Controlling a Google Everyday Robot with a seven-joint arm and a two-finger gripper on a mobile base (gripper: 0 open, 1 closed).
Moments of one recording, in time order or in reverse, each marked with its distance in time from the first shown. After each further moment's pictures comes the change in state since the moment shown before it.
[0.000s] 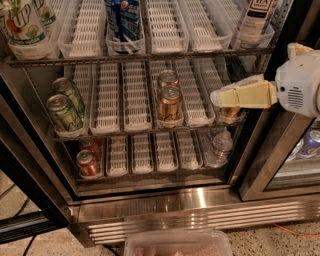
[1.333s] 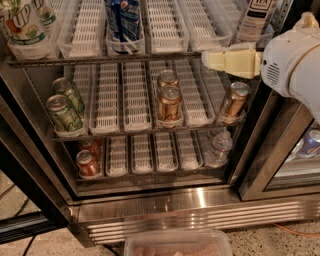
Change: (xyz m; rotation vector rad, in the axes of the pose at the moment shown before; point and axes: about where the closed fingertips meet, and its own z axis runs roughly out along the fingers) arm -0.058 -0.027 0.006 0.269 -0.211 0.047
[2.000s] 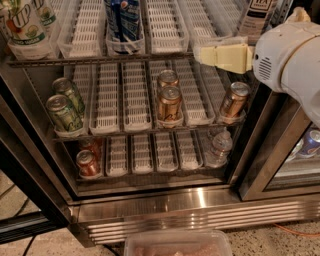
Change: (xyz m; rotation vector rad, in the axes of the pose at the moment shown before) arm -0.013 0.012 0.005 -0.018 -0.020 0.015
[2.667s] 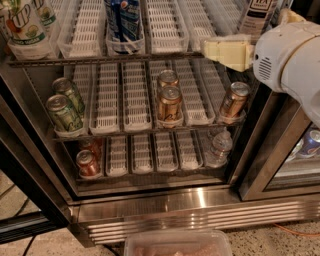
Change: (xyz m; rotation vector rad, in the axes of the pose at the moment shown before) arm 0.000 0.000 0.000 0.000 0.000 0.000
